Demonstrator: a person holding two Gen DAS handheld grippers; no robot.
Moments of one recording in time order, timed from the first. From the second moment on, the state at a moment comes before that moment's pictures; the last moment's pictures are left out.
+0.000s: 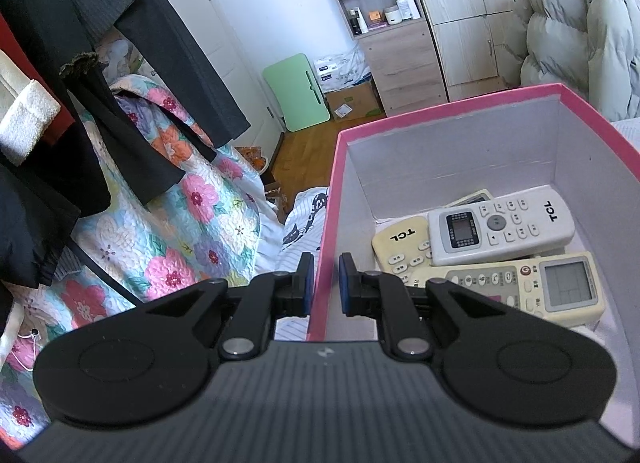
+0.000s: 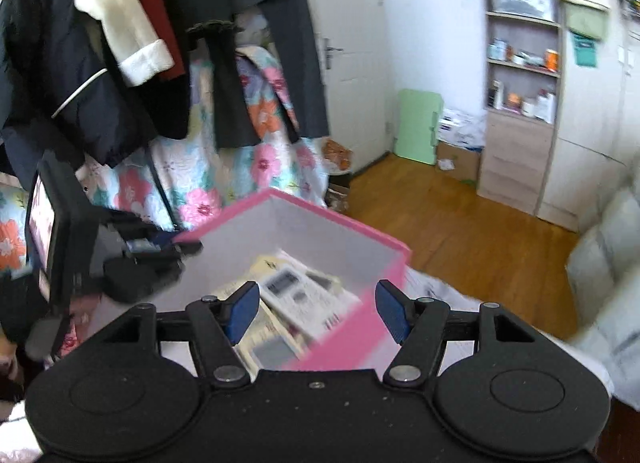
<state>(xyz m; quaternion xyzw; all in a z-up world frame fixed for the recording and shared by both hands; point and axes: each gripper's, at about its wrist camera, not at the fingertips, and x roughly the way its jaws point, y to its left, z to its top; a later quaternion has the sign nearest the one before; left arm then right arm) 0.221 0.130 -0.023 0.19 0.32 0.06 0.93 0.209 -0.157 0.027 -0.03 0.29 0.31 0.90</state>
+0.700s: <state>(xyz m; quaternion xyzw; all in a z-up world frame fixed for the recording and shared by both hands) 0.222 0.125 -0.025 0.20 0.32 0.06 0.92 0.200 -0.180 -0.100 0.03 0.38 0.24 0.89</state>
